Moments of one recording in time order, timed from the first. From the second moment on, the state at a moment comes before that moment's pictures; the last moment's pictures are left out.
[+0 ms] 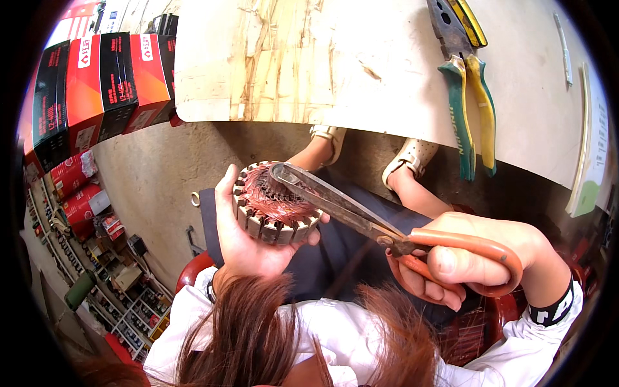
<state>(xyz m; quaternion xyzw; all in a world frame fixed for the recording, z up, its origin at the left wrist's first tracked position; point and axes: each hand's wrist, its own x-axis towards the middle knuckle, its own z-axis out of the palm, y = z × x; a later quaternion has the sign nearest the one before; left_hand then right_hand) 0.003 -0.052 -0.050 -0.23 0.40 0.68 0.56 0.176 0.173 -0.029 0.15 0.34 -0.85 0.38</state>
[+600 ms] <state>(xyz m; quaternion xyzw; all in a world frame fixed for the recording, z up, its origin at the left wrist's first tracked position) 0.006 -0.051 -0.048 -0.19 0.46 0.69 0.53 0.180 0.173 -0.014 0.24 0.27 -0.86 0.35</state>
